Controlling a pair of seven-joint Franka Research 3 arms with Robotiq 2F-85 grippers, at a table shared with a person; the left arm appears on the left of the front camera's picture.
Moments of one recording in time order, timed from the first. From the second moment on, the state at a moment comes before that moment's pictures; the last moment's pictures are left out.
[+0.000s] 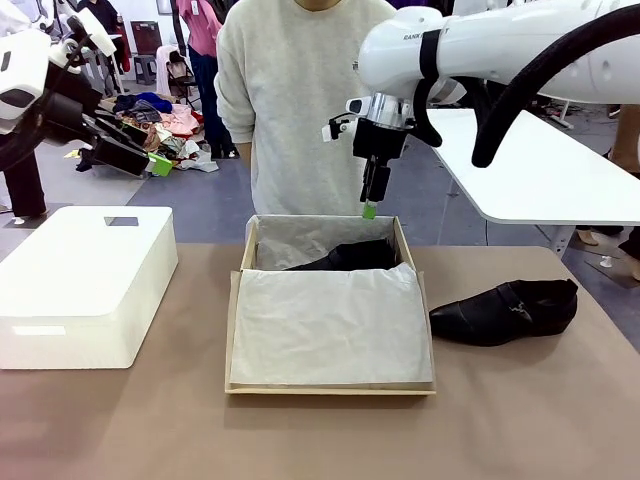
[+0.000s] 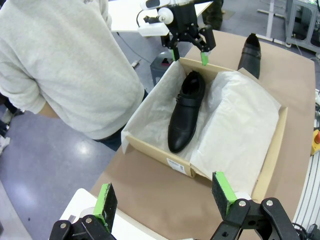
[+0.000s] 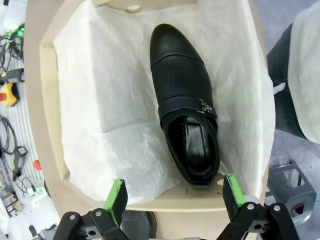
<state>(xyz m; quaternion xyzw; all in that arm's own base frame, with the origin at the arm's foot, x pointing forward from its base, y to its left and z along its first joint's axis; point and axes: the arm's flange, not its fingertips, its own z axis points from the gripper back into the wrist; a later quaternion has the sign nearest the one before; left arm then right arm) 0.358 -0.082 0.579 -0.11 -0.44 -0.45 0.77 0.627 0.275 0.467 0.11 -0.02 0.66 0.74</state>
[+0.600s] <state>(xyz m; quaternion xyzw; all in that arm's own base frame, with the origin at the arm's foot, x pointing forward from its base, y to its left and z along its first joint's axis) 0.358 -0.082 0.579 -0.11 -0.44 -0.45 0.77 0.593 0.213 0.536 0.03 0.00 0.68 0.74</state>
